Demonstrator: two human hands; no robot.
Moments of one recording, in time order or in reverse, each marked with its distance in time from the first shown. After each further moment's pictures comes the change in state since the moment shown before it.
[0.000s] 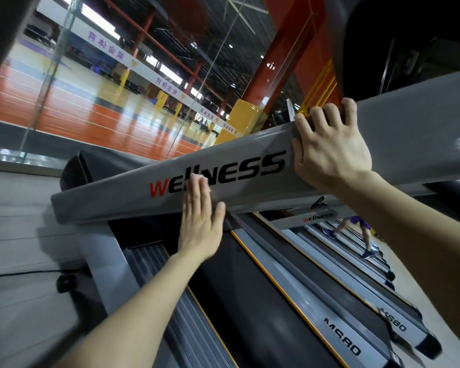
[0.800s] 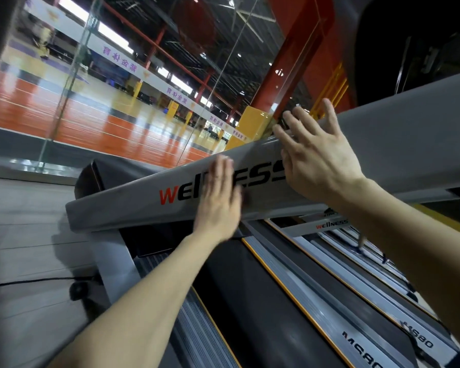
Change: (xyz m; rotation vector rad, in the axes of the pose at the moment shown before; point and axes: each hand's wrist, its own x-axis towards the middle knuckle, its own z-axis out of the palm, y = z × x) left_hand 0.047 0.021 -0.018 -0.019 -0.005 0.114; right_hand 0.008 -0.029 0.000 0.073 0.061 -0.177
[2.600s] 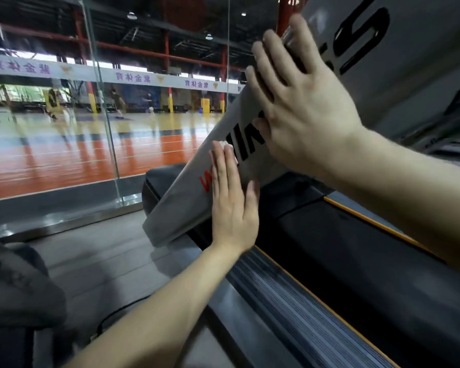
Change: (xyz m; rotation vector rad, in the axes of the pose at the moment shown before) left_hand -0.033 -0.120 0.003 0.027 0.084 0.235; right_hand 0.031 -0.140 0.045 -0.102 -0.046 0.223
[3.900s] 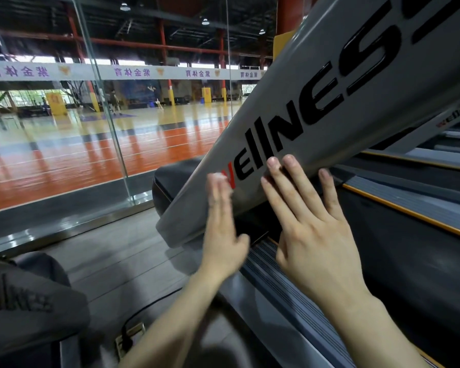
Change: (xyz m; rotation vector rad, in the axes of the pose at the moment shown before) left_hand -0.036 -0.086 -0.039 0.105 -0.269 -0.126; right_hand -0.098 -0.142 0.016 0.914 0.113 0.224
